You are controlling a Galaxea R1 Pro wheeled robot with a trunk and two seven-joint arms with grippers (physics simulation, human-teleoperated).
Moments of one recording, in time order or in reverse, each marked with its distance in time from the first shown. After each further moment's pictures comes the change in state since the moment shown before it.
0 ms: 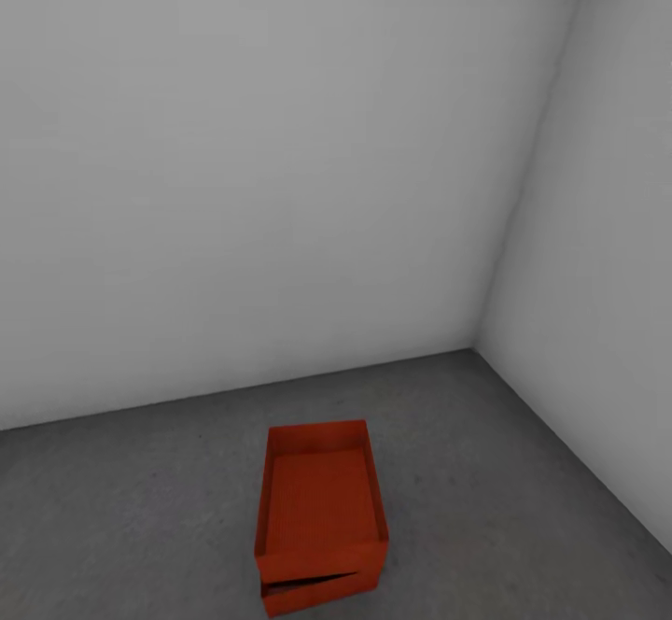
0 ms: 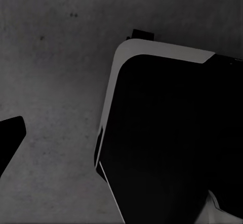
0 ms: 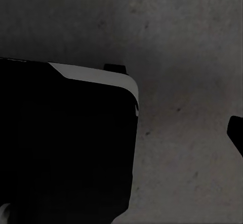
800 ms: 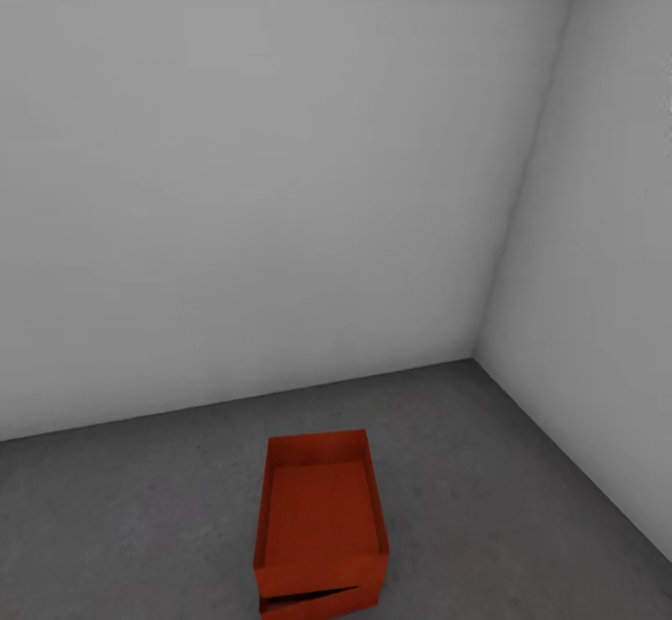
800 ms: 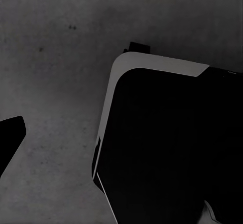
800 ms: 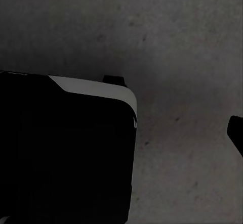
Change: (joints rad) left arm 0.000 0.000 0.000 0.000 0.000 0.000 0.000; right arm 0.000 0.000 0.000 0.000 0.000 0.000 0.000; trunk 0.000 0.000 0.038
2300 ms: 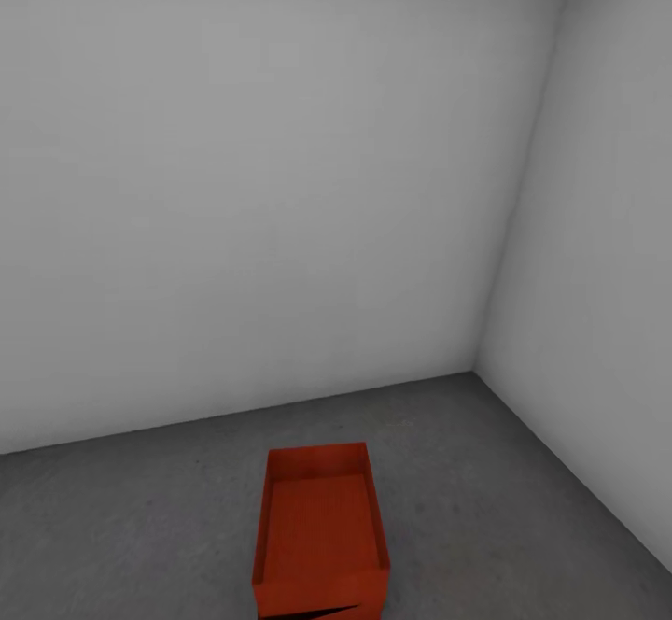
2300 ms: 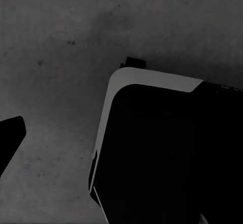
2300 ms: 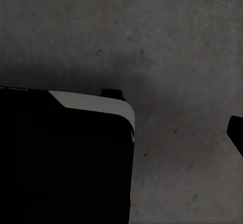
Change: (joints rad) left arm 0.000 0.000 0.000 0.000 0.000 0.000 0.000; right arm 0.000 0.000 0.000 0.000 0.000 0.001 0.000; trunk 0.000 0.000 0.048
